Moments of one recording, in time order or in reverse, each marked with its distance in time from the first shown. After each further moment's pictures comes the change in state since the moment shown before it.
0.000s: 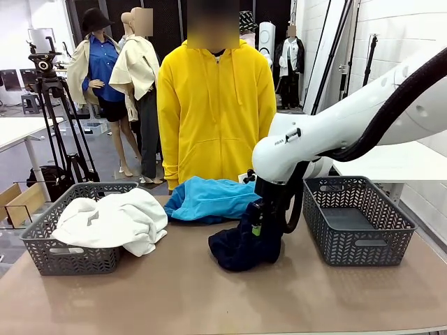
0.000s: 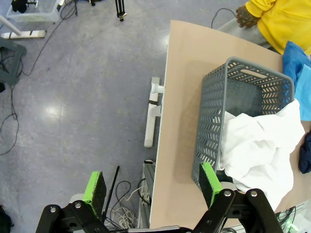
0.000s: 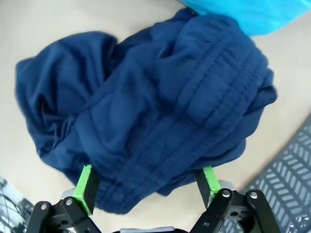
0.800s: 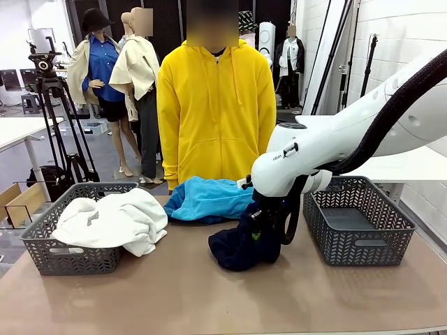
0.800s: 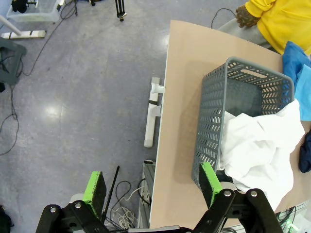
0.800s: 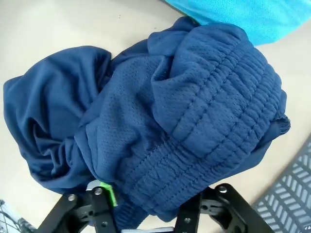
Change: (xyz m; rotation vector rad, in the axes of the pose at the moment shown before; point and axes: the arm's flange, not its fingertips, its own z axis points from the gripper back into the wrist) left arm 0.000 0.000 0.000 0.000 0.000 0.000; right arm -0.002 0.006 -0.023 -0.012 -0.059 -0.018
